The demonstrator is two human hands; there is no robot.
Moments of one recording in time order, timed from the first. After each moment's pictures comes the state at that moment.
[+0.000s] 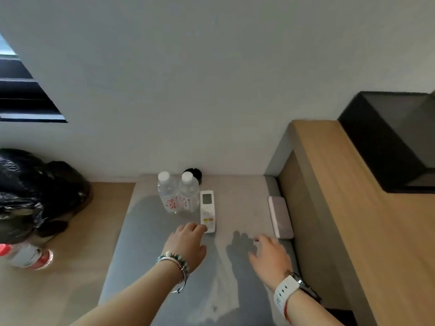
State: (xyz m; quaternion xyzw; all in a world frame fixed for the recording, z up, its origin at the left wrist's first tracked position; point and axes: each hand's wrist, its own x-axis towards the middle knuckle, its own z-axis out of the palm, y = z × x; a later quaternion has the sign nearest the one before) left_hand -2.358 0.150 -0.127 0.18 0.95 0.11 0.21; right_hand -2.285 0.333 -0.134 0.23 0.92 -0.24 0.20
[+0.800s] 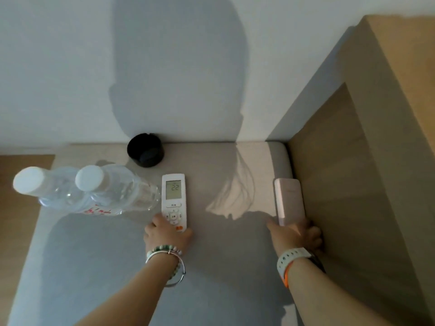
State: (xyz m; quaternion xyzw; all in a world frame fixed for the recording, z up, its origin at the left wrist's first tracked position) left_hand -2.463 0.241 -0.328 -0.25 0.89 0.22 0.31; right_hand -2.403 0.454 -0.343 0.61 0.75 -0.21 0.16
